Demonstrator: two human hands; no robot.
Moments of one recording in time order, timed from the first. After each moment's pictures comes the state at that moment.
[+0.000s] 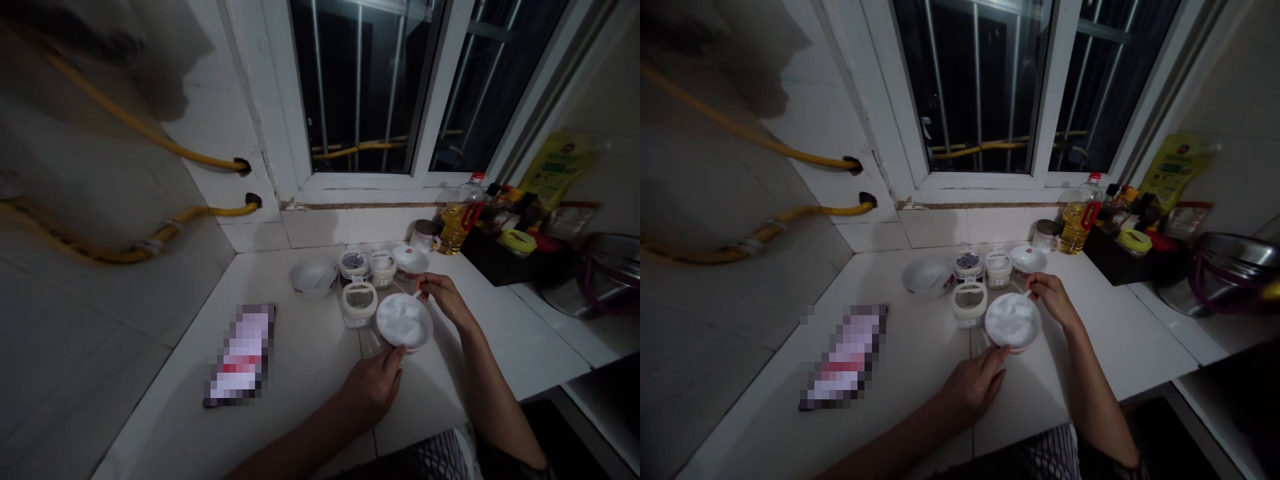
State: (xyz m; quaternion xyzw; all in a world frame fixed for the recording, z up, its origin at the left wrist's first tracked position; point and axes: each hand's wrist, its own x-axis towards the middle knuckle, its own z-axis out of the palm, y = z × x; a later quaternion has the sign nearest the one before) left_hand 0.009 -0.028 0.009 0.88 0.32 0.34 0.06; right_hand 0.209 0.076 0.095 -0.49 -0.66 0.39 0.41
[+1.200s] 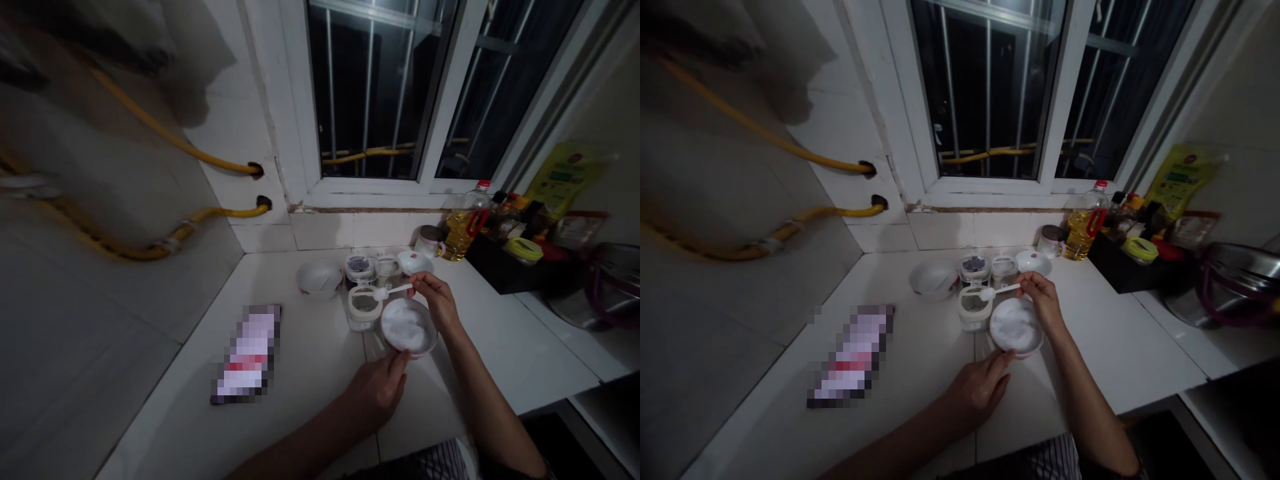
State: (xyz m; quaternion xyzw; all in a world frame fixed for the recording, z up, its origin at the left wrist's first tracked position) left_hand 0.009 -0.027 0.009 0.88 0.31 0.35 0.05; right_hand 0.174 0.068 0.095 -0.43 -0.60 0.40 0.54
